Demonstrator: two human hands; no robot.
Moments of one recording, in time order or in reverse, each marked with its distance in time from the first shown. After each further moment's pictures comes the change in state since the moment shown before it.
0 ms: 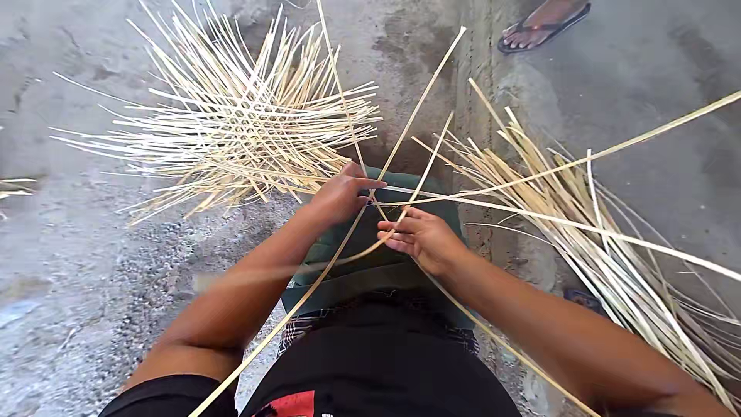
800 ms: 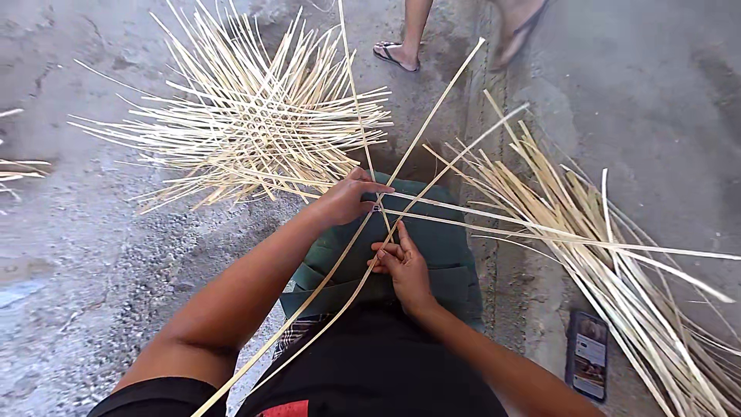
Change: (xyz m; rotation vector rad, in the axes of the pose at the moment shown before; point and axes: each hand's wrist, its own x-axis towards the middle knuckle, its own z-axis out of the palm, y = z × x) left_hand -0.001 -0.008 -0.006 -0.113 -0.054 -0.018; right_hand 0.015 0.087 0.005 -0.165 -0.050 -0.418
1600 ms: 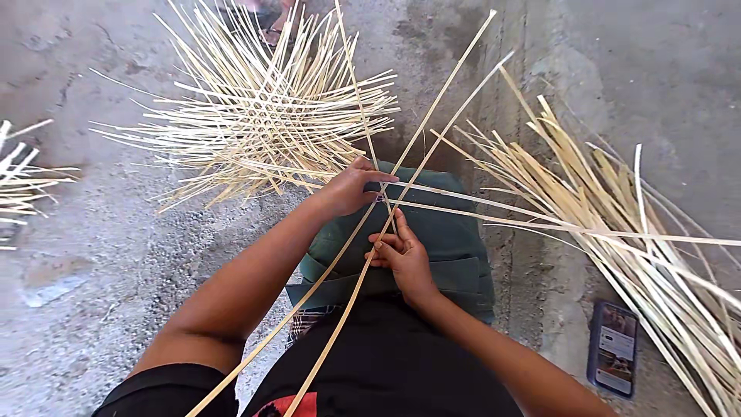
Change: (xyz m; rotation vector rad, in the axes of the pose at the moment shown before) left_hand 0.005 0.002 -0.003 0.022 -0.024 -0.030; right_hand 0.005 0.000 0.006 0.094 -0.046 0.062
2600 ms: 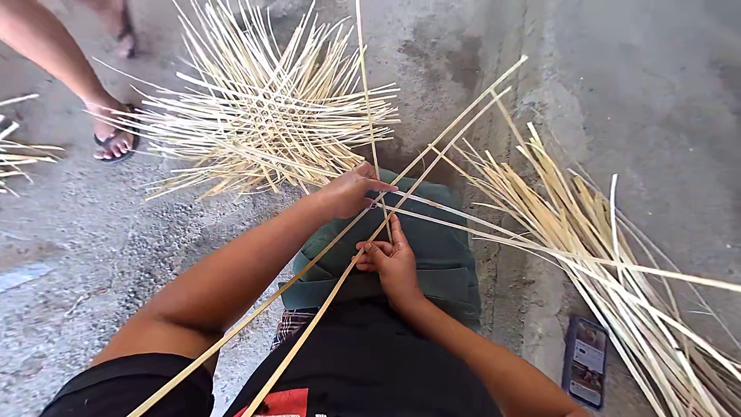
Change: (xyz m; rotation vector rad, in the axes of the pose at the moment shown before) left_hand 0.000 0.004 -0.005 0.103 -0.055 0.050; right_hand 0.000 -0.005 0.016 0.010 0.019 0.009
